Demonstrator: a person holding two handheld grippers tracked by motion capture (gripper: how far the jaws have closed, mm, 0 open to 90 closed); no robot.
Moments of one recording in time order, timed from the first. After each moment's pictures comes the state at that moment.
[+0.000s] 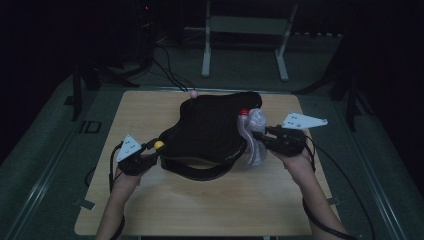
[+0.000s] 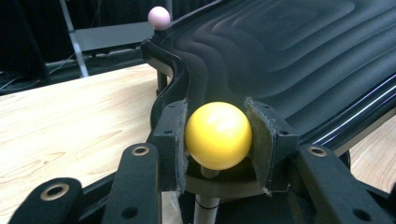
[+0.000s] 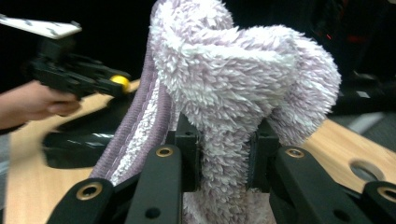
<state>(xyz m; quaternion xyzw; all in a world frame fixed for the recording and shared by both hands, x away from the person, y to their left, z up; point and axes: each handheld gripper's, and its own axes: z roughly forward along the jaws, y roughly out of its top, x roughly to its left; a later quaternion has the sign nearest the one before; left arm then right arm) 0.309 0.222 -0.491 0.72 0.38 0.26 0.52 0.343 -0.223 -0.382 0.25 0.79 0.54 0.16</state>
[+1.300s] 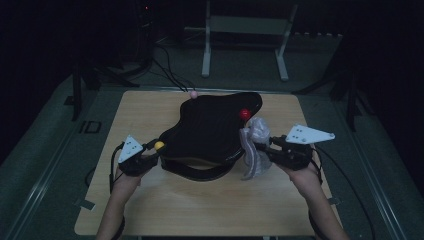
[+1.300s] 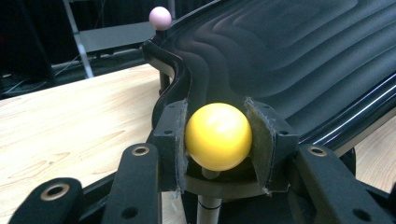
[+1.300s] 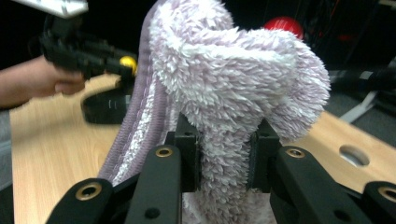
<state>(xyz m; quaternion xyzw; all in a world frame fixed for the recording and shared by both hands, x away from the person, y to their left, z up) 0.307 0.219 -0.491 0.72 0.38 0.27 0.52 0.306 -0.227 -0.377 0.24 0.79 0.54 0.18</state>
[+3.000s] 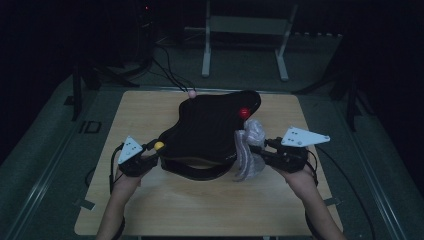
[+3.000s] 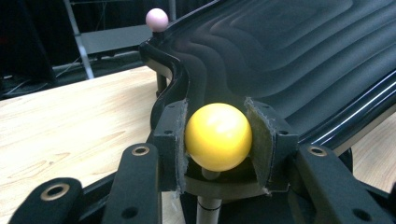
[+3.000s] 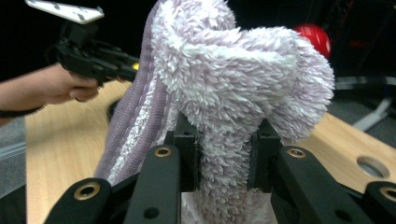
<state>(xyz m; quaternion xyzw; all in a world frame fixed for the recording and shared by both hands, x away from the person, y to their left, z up) 0.305 0.219 -0.492 0.72 0.38 0.27 0.52 0.302 -0.218 -0.384 0.22 0.79 0.54 0.17</state>
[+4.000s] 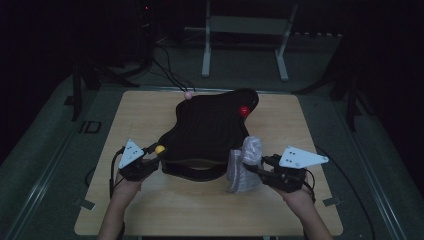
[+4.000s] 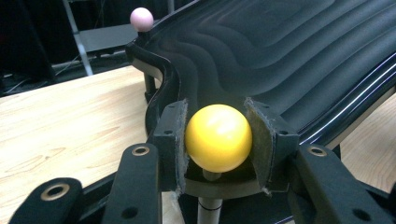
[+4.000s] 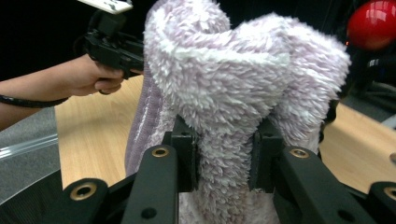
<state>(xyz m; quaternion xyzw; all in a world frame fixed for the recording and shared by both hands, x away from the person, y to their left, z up) 0.292 0.213 -0.490 0.72 0.38 0.27 0.52 0.264 -0.212 -0.400 0.21 0.79 0.55 0.16</state>
